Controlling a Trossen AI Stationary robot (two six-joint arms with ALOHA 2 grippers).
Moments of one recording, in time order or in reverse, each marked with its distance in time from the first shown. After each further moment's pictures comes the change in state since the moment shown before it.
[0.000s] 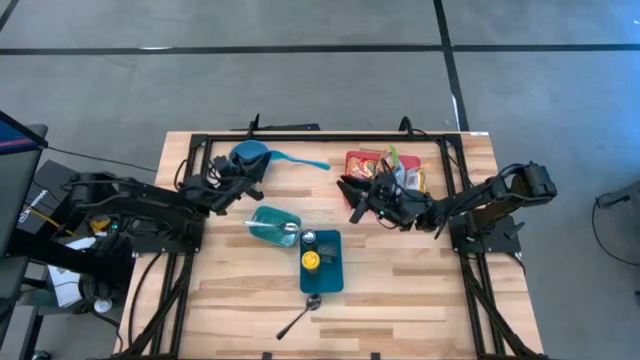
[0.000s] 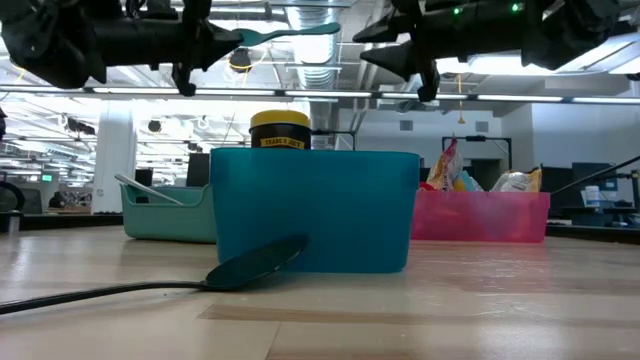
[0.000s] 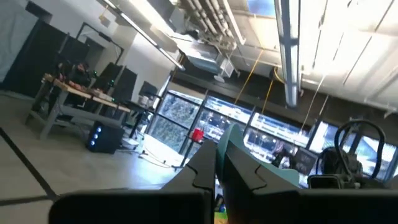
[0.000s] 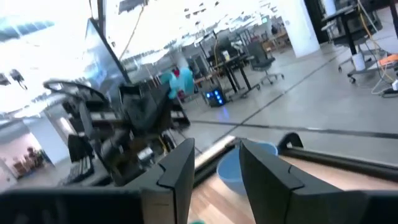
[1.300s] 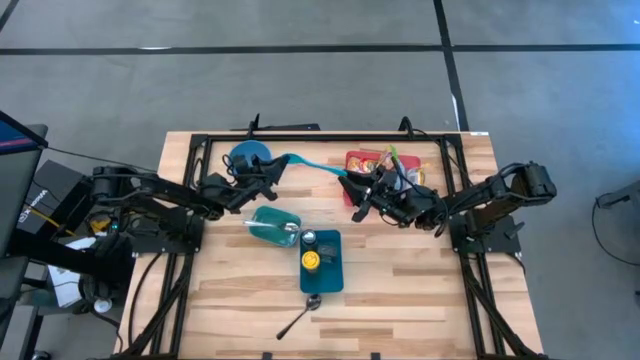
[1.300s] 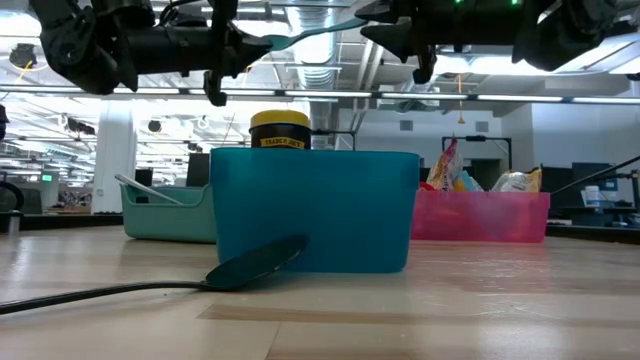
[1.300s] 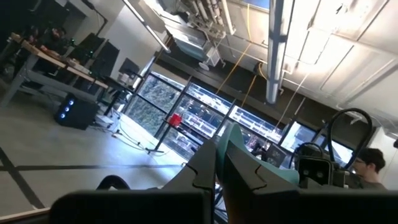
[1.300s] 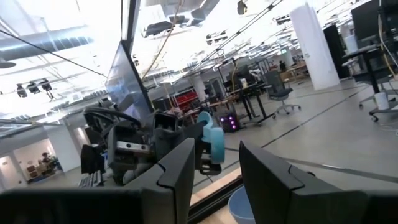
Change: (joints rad) left arm 0.004 0.216 0.112 0.061 0.075 -0.171; right arm -0.024 0.000 0.003 0.154 -0.079 -0.151
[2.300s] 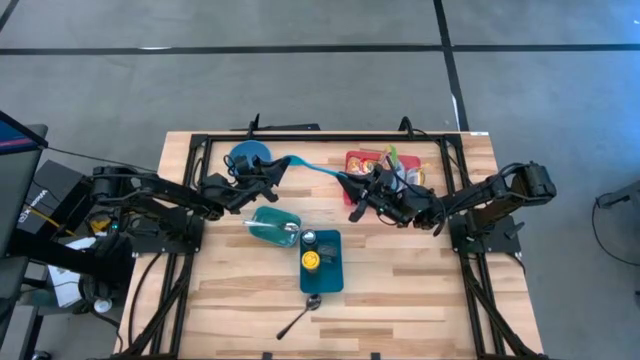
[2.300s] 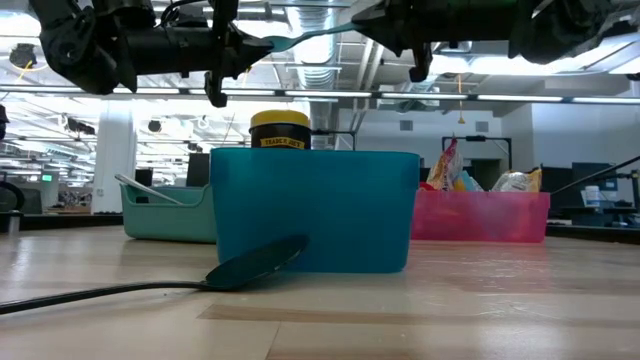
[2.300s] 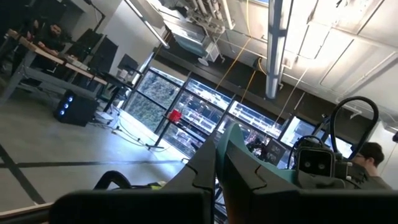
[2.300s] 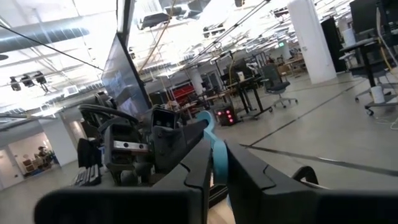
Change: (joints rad) left arm -0.002 0.000 0.000 -0.018 0.003 0.002; right arm 0.002 0.000 0.039 -0.079 0.011 0.016
